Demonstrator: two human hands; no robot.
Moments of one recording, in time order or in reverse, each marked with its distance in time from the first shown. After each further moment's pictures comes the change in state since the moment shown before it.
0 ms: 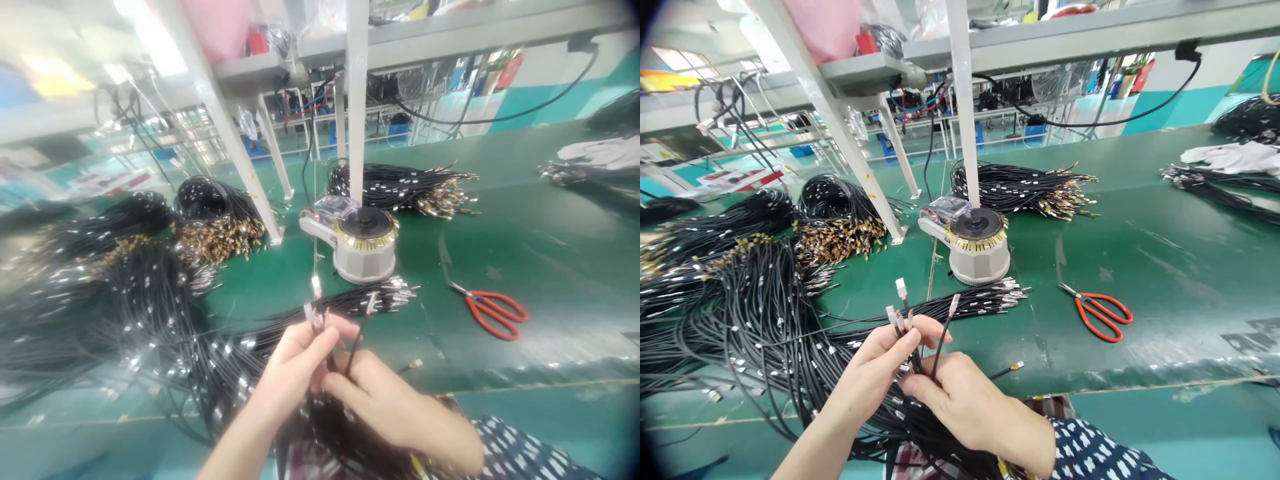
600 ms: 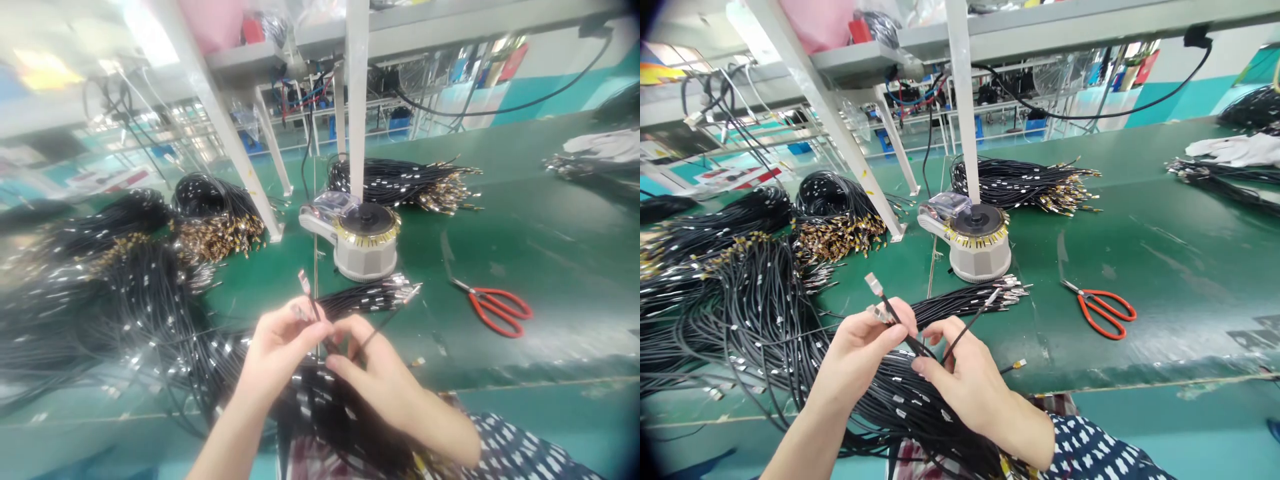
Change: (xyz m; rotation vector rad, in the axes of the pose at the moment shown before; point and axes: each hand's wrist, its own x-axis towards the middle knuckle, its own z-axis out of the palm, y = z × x) left_hand 0.010 0.008 -0.018 0.047 0.057 0.311; right_hand 0.005 0.013 0.001 -0.081 0.273 0.012
